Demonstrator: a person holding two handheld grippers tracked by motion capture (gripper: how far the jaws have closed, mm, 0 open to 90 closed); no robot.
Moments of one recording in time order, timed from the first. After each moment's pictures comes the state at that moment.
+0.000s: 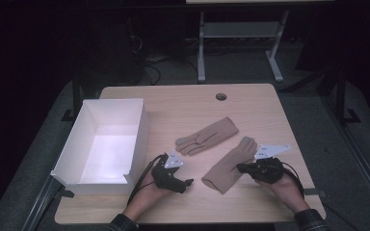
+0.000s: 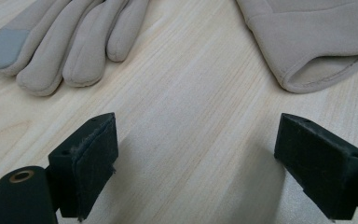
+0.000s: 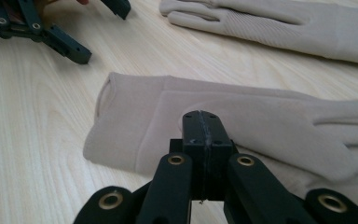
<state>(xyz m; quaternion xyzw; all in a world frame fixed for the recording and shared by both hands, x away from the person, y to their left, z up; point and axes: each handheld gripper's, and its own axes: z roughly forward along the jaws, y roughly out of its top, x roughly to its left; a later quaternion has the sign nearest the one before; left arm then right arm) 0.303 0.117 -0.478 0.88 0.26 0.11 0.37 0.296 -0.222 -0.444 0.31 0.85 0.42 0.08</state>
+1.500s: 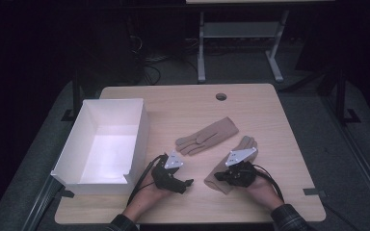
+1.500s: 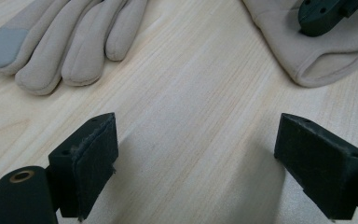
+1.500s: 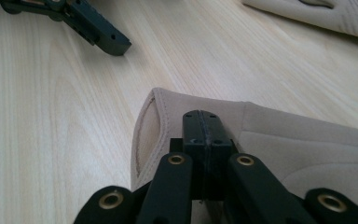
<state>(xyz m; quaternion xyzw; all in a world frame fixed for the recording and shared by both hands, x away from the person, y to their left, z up) 0.302 0.117 -0.478 0.88 0.27 0.11 0.37 0.302 -0.157 -0.469 0.25 0.89 0.38 0.03</state>
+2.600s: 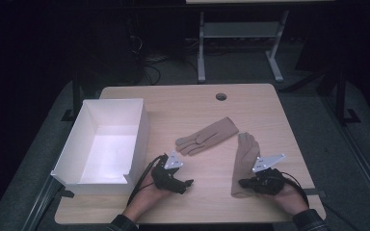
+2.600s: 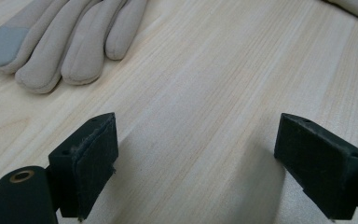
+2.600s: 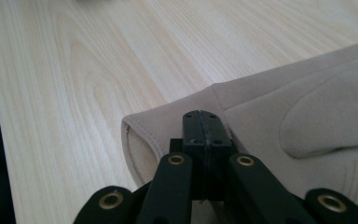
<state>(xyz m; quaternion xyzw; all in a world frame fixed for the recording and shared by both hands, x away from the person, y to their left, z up) 0.301 0.117 -0.478 0.88 0.27 0.11 0.37 0.275 -0.226 -0.465 0.29 0.89 0.36 0.02</state>
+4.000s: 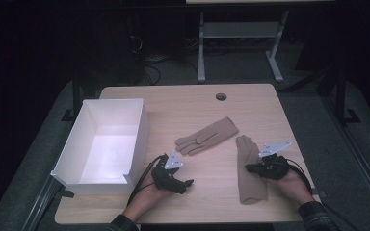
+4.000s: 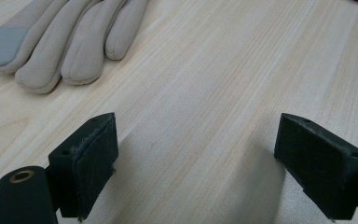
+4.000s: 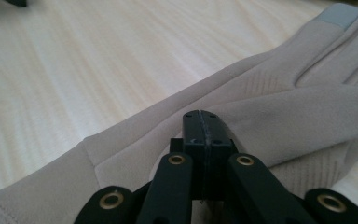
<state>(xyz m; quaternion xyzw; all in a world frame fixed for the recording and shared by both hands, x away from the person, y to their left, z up) 0.301 0.117 -0.478 0.88 0.27 0.11 0.37 0.315 -0.250 -0.467 0.32 0.88 0.36 0.06</state>
